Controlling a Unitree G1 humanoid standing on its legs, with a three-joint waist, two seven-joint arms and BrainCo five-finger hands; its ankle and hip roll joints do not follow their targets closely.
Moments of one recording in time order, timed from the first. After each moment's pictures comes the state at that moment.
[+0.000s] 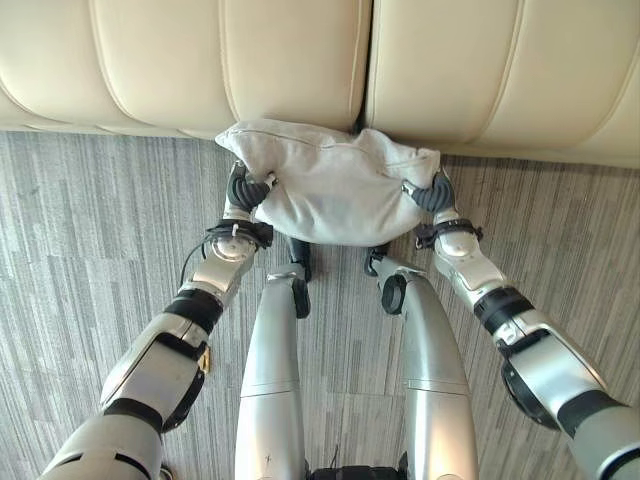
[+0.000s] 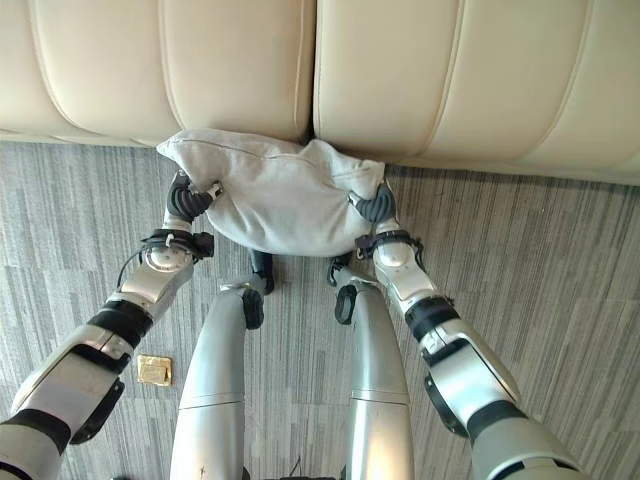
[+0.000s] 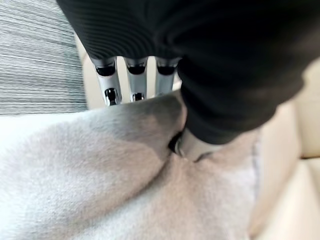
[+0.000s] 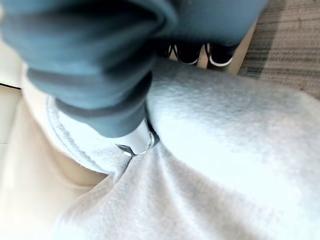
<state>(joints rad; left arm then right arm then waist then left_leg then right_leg) -0.75 0.48 -0.43 0.66 -0.39 -0.23 0.38 -0.81 -0.36 0.45 0.73 0.39 -0.21 -0.31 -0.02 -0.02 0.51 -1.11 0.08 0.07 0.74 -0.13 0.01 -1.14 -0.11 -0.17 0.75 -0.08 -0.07</state>
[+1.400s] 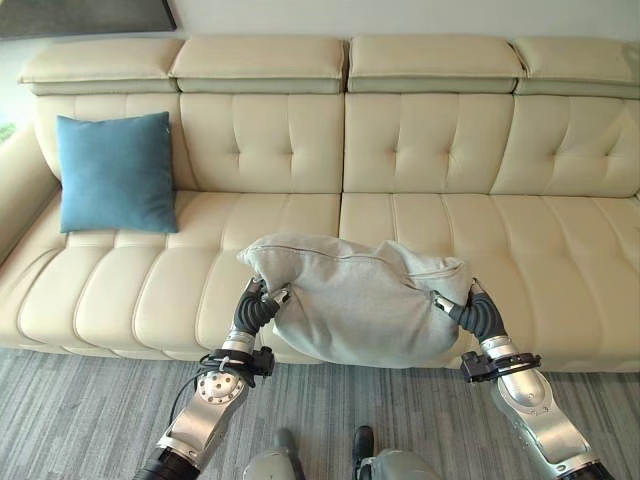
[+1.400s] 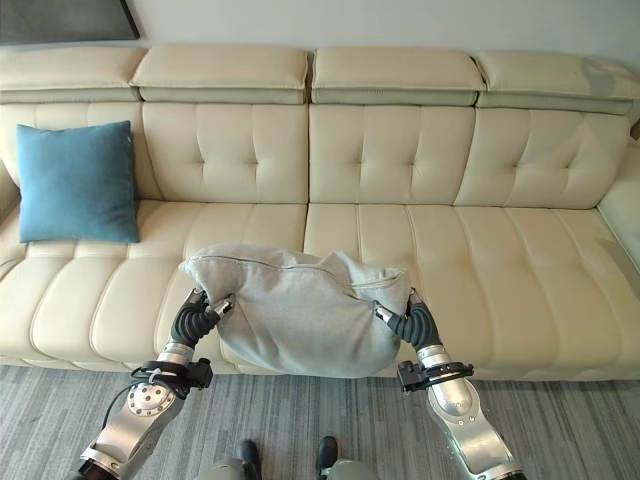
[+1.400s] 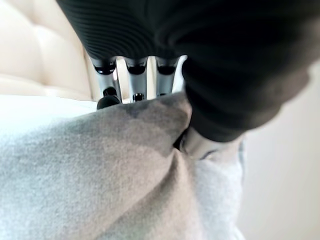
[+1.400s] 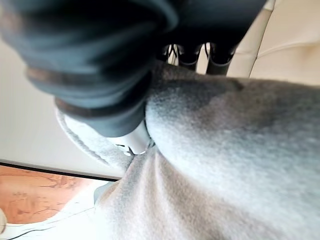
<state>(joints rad) 0.01 0.46 -0.35 0.09 -0.29 -0.25 0.23 0.07 -0.49 0.24 -0.05 0.22 -0.23 -0.13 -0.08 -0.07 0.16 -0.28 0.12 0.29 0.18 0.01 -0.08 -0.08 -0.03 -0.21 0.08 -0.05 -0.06</state>
